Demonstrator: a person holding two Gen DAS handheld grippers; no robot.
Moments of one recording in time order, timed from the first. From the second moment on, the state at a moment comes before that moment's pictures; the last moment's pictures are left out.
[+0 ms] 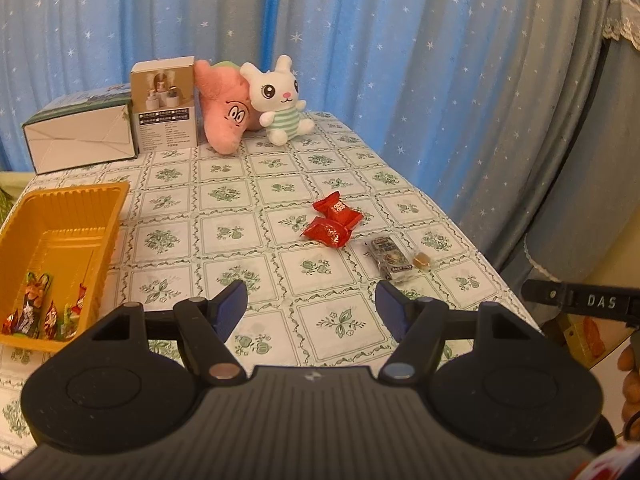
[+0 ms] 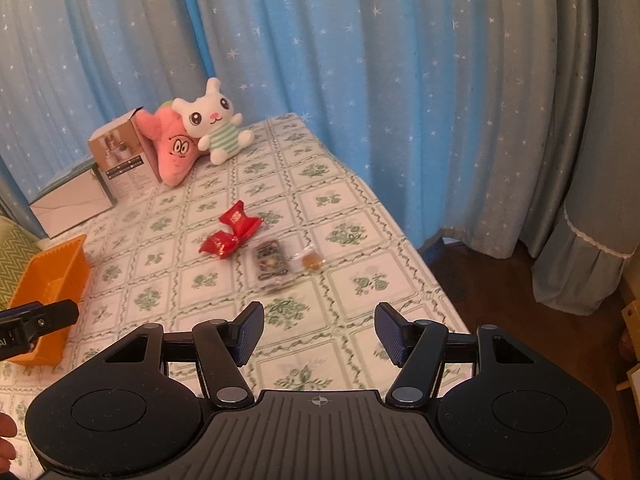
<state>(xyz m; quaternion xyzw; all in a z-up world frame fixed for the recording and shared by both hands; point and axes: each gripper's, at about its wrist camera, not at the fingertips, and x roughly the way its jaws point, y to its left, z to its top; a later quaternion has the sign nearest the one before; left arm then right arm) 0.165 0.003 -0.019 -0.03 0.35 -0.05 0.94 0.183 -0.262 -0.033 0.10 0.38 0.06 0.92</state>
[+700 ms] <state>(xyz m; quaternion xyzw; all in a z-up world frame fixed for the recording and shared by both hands) 0.258 -0.033 -0.081 -0.02 0.38 -0.06 0.92 0.295 -0.272 -0.106 0.03 0.41 0.14 0.90</state>
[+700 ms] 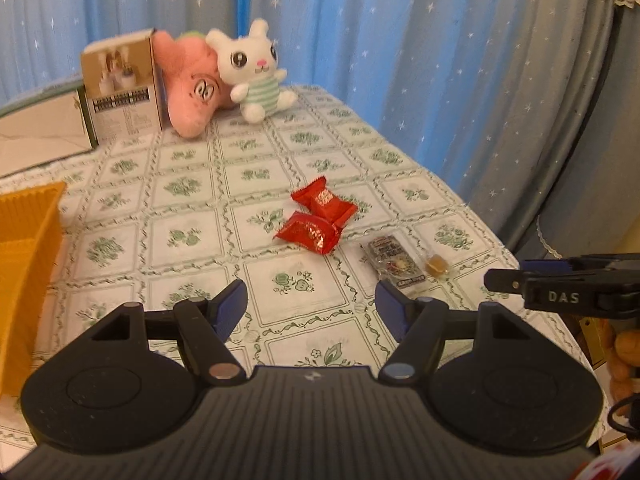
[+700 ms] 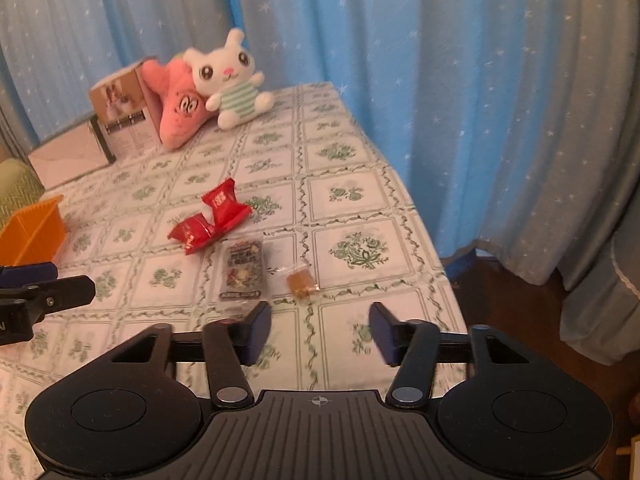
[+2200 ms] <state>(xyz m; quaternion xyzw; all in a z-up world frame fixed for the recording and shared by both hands) 0.348 -0.075 -0.152 0.04 0.41 -0.17 0.89 0.345 -0.266 -0.142 0.03 0.44 0.17 0.88</state>
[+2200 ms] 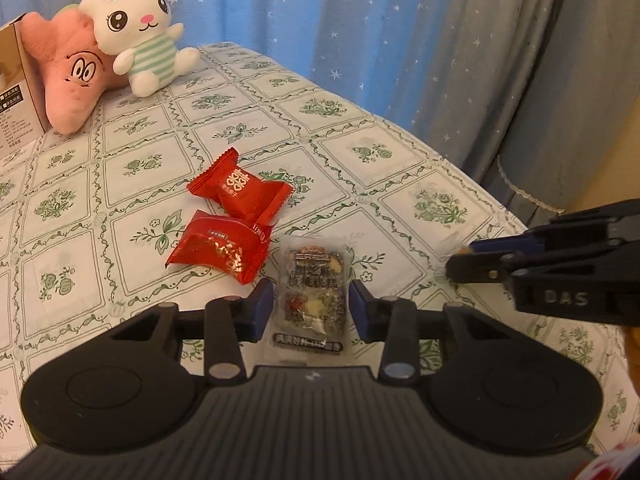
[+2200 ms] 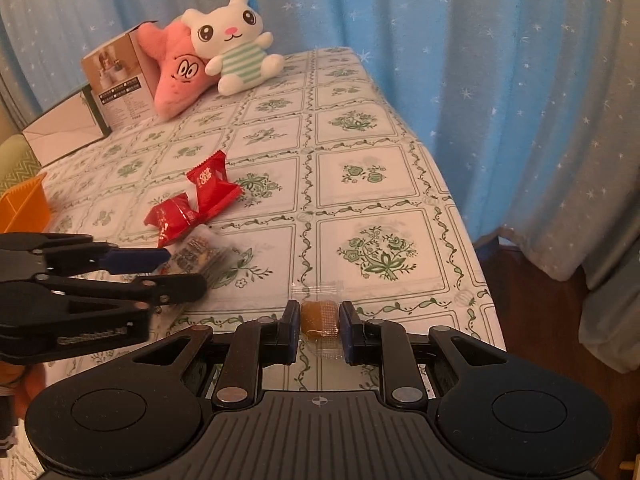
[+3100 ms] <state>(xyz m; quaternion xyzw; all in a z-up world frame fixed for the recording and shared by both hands) 0.224 0.015 -0.091 -0.02 0.42 -0.08 0.90 0.278 -0.200 -0.065 0.01 0.40 0.20 0.89</state>
